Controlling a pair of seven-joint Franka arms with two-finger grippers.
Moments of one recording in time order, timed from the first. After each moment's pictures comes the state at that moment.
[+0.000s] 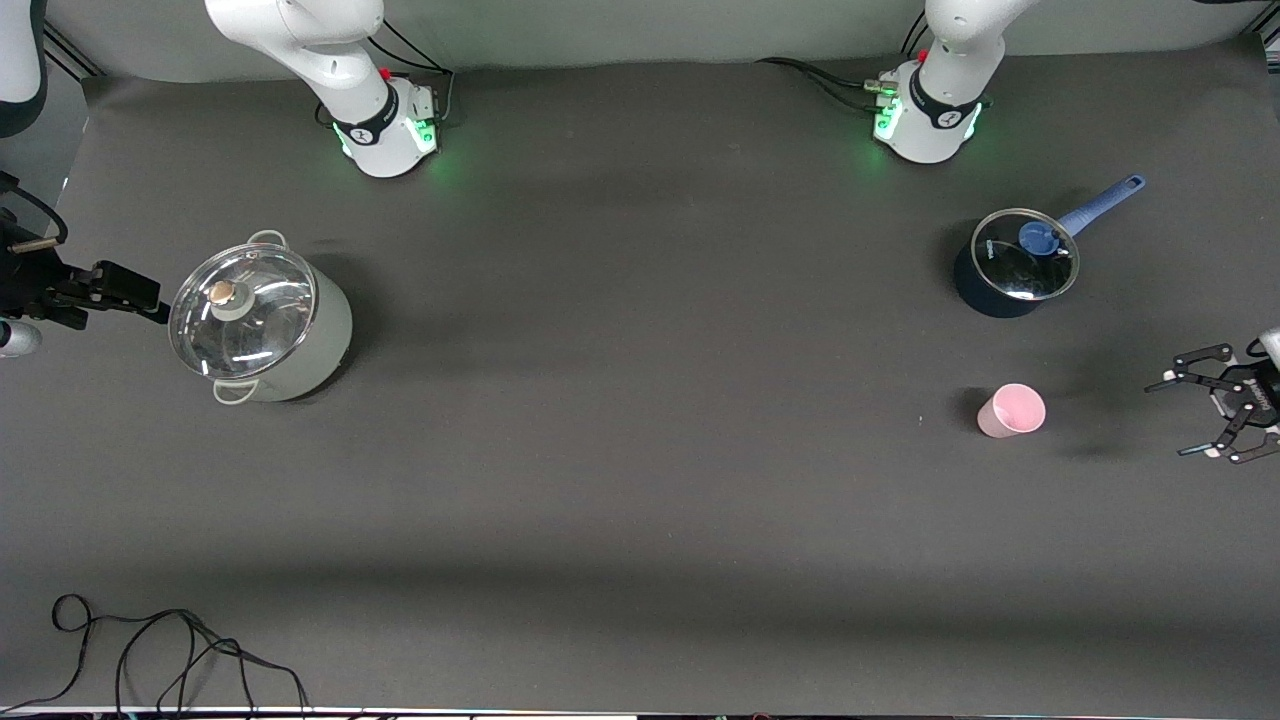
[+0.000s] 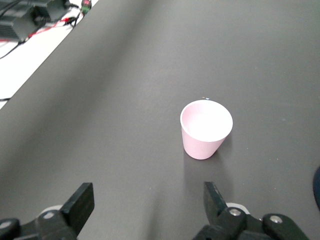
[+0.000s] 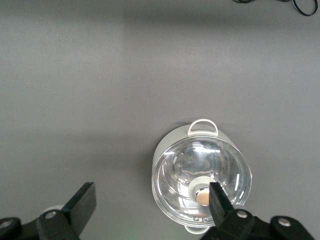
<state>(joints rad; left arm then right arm) 0.62 0.59 -0.08 -1.63 -0.74 1.84 2.27 0.00 0.04 -0.07 -1.58 0.00 1.59 -0.10</state>
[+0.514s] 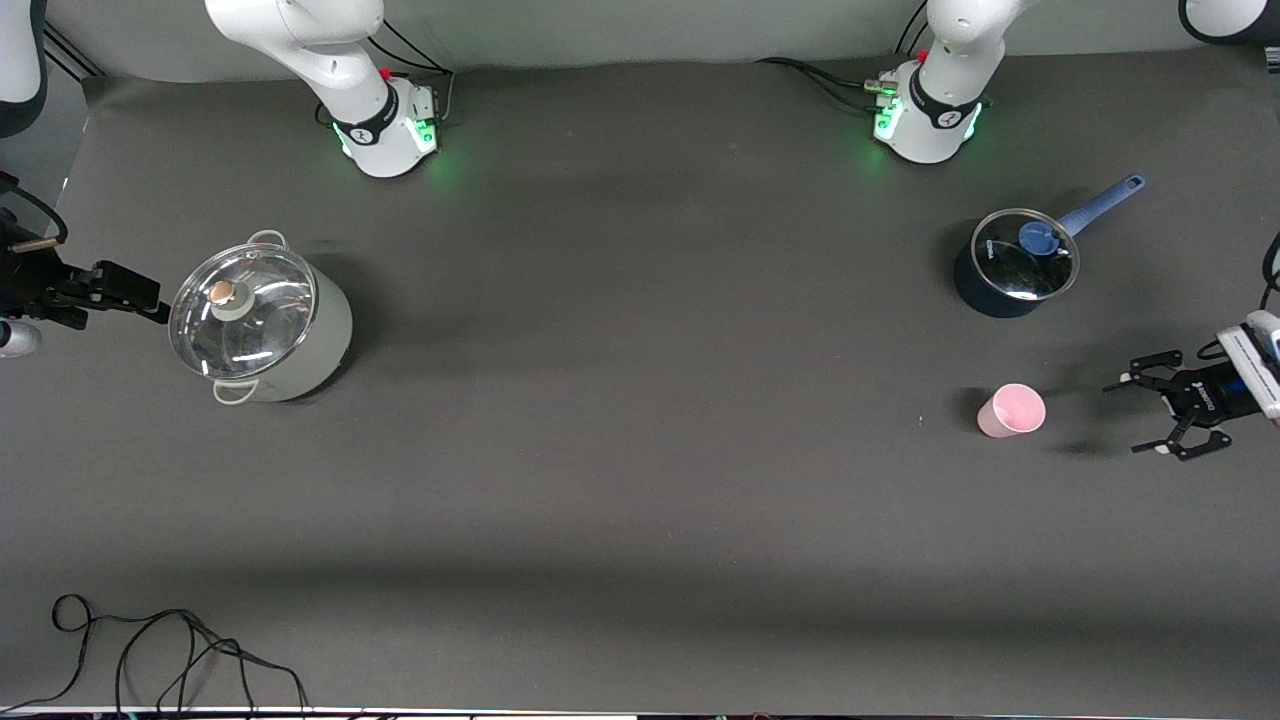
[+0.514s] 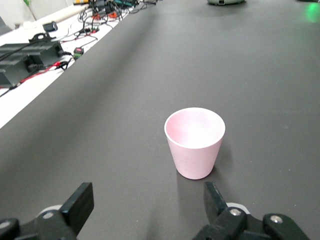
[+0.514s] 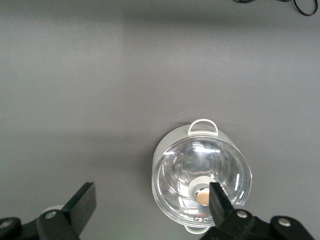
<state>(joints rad) 0.66 0.72 -0.09 -1.63 -0.90 1.74 2.52 0.00 0.04 -0.07 -1.58 0.00 1.59 -0.10</state>
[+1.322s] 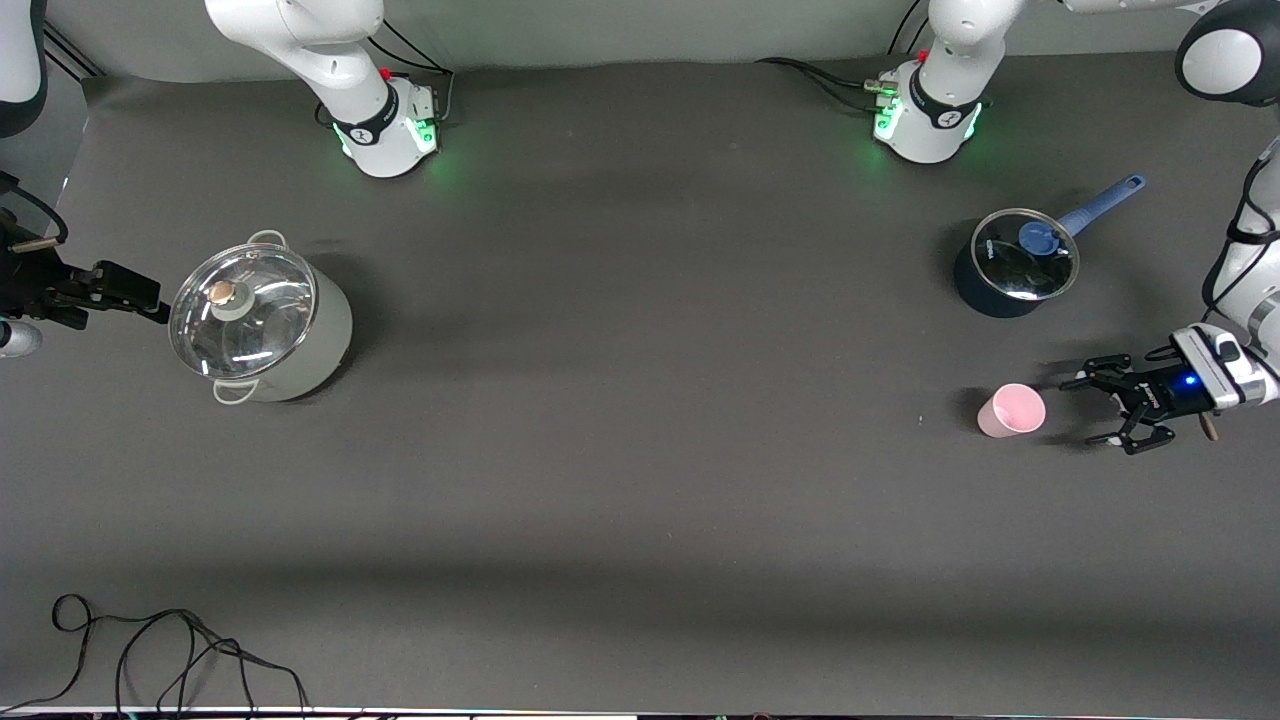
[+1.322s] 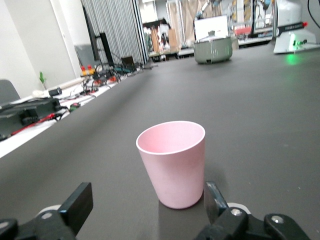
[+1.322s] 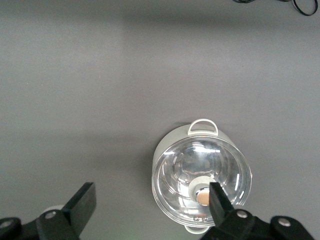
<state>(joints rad) 0.70 0.94 -0.10 -1.55 -1.03 1.53 2.71 0.00 0.04 -0.07 -1.58 0.00 1.59 -0.10</state>
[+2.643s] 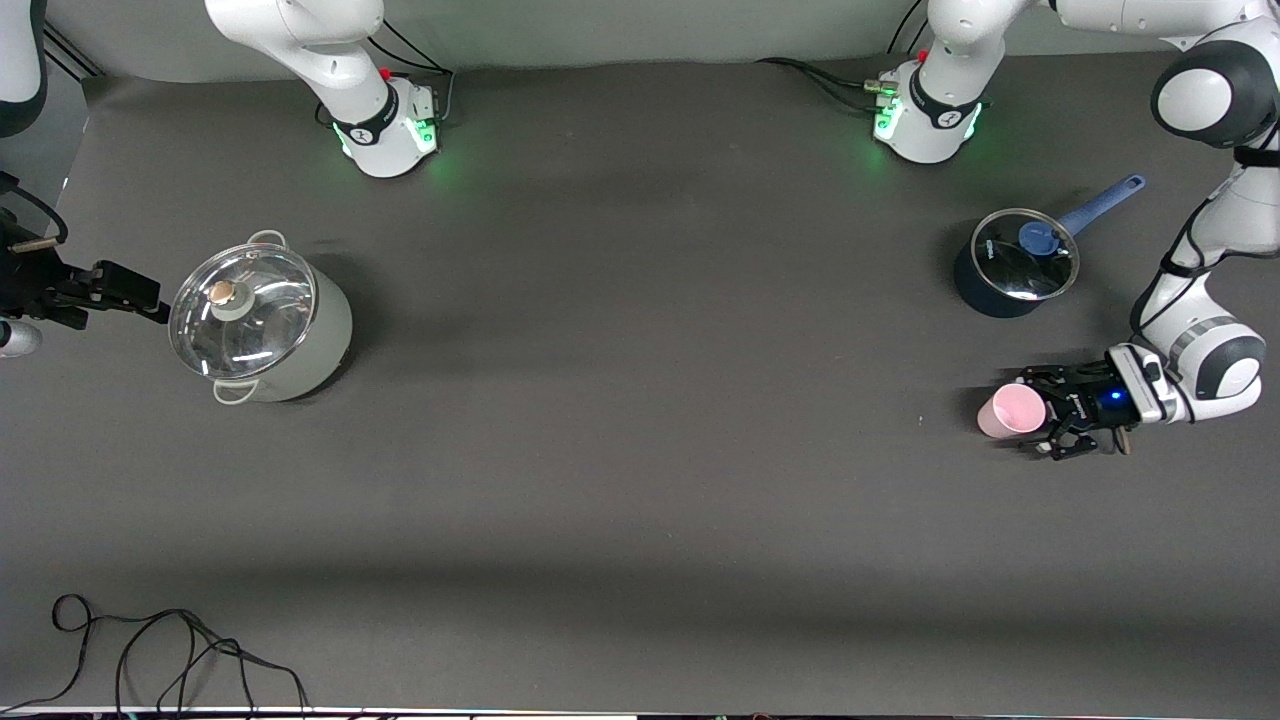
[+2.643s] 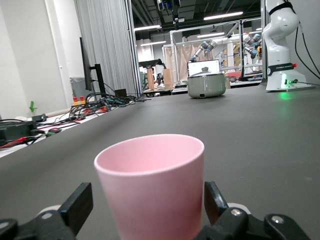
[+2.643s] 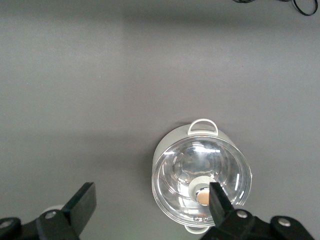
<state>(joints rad) 0.66 1.06 -0.17 -1.54 -1.07 1.49 2.71 0.00 0.04 -0.07 -1.58 0.00 1.59 -0.10</state>
